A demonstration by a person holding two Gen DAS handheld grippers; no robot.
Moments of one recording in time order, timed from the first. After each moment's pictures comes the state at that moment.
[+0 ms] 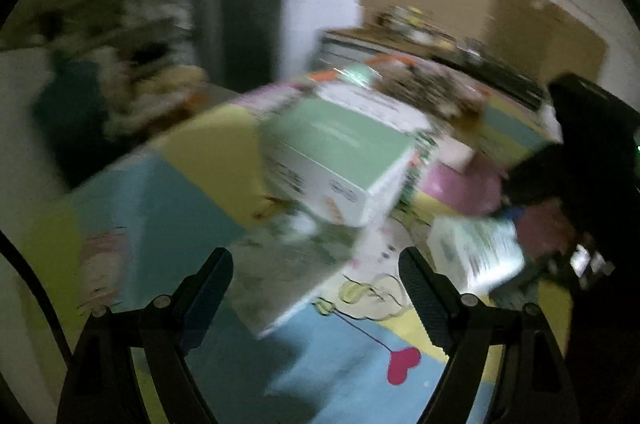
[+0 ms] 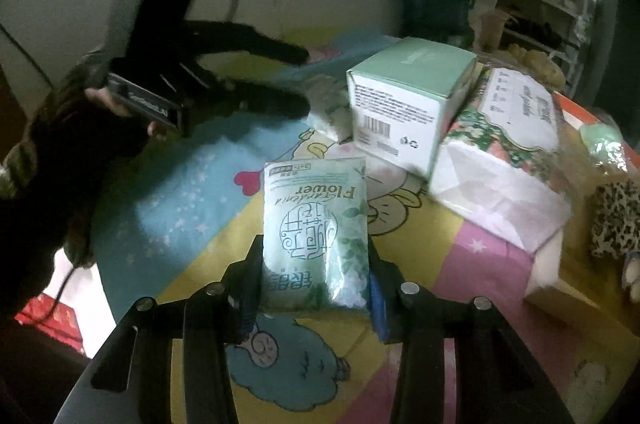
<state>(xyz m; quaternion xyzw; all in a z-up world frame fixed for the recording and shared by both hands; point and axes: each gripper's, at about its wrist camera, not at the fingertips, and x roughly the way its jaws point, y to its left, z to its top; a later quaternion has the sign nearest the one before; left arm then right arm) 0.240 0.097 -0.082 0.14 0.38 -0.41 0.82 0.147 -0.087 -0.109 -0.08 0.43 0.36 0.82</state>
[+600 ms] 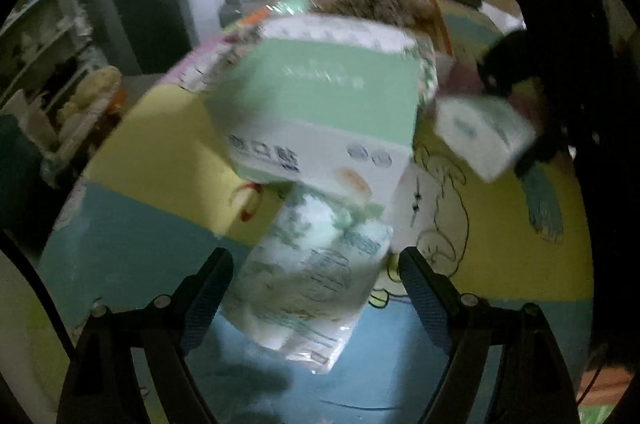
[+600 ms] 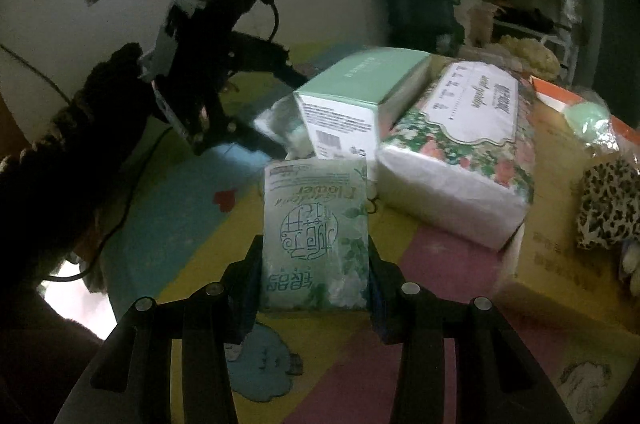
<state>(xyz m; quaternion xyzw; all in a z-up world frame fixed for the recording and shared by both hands) 0.271 0.070 -0.109 0.29 0.41 -0.50 0.71 0.161 -0.134 -0.099 -0.03 0.43 0.36 0.83</state>
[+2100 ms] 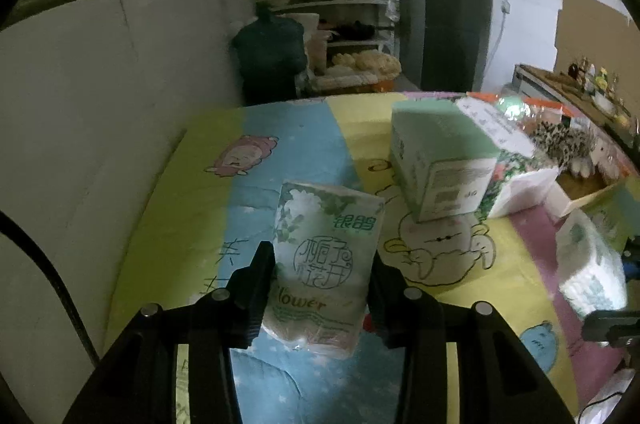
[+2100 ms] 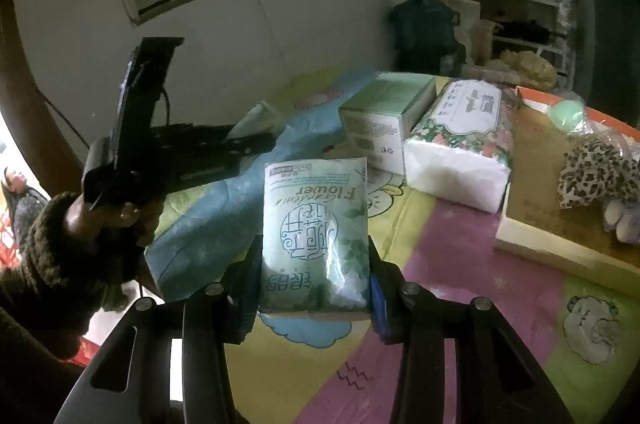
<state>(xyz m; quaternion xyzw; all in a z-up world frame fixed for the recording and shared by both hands) 0.143 0.093 -0.063 0.05 0.37 0.00 0.93 0.107 -0.149 -0.070 0.01 0.38 0.38 0.84</state>
